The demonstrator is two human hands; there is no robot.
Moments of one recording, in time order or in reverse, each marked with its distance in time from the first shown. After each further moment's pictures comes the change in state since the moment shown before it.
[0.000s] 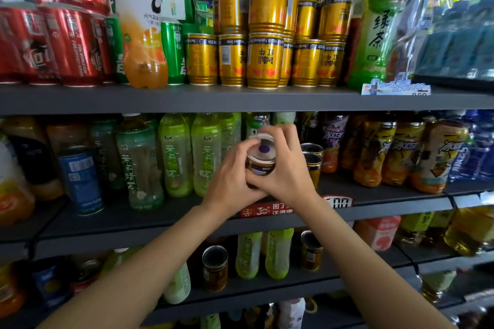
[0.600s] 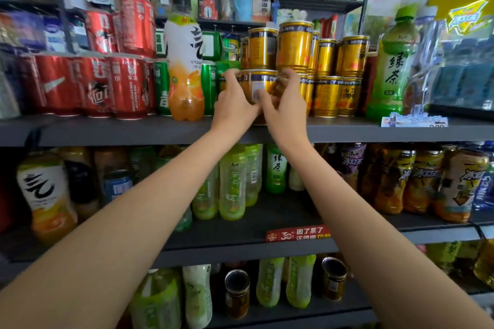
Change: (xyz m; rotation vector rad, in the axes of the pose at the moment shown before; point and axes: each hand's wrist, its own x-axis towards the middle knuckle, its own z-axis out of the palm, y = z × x) left_hand 0.132 0.028 -0.101 0.123 0.232 -0.272; right_hand 0.129 -0.069 0.007 0.193 0.224 0.214
